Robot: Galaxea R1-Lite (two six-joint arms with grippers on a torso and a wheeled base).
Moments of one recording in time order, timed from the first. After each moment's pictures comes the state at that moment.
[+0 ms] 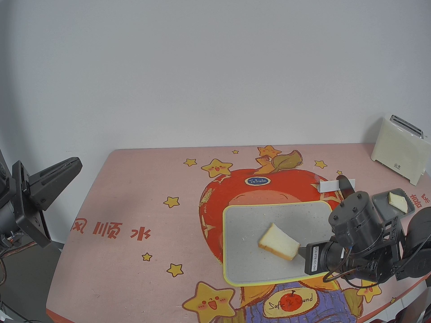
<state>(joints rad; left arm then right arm) -0.20 1.06 -0.33 -0.94 -0.58 -0.02 0.85 1.60 -0.66 -0.03 -0.45 0.65</state>
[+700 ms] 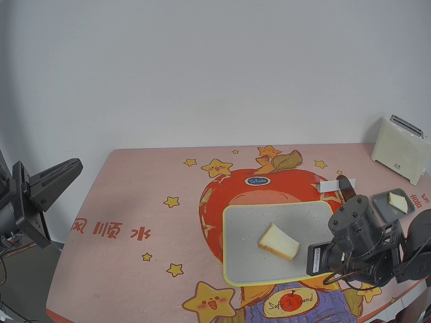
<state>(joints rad) -0.20 1.06 -0.33 -0.94 -0.60 -0.02 0.87 1.60 -0.65 -0.03 -0.51 0.65</state>
